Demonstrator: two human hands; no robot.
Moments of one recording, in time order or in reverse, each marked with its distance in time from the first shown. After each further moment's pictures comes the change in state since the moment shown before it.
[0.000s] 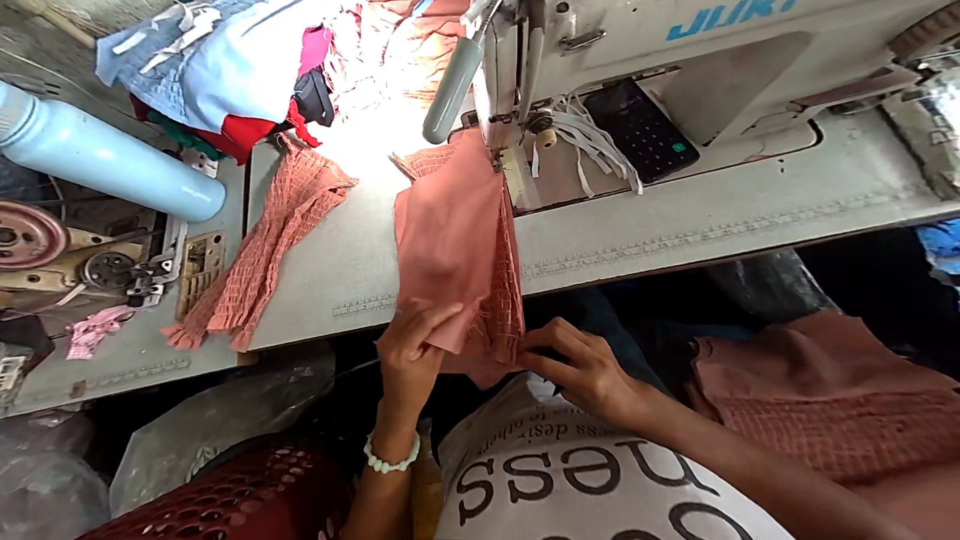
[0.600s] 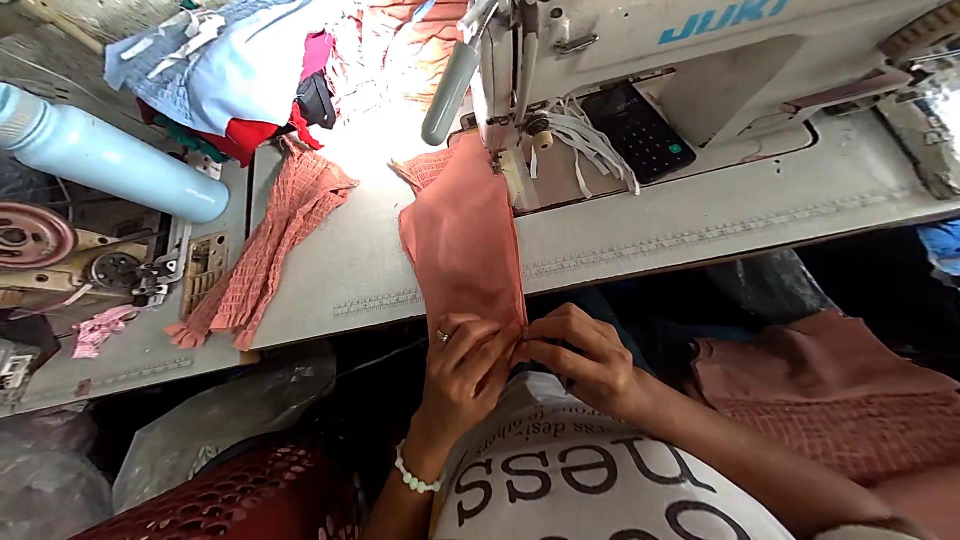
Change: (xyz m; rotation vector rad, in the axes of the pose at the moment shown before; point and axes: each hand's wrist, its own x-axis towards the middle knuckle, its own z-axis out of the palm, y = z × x) left_hand -0.012 0.037 0.030 0.021 -0.088 0.155; right_hand 0.026 -0.004 -0.010 0.027 0.170 -0.073
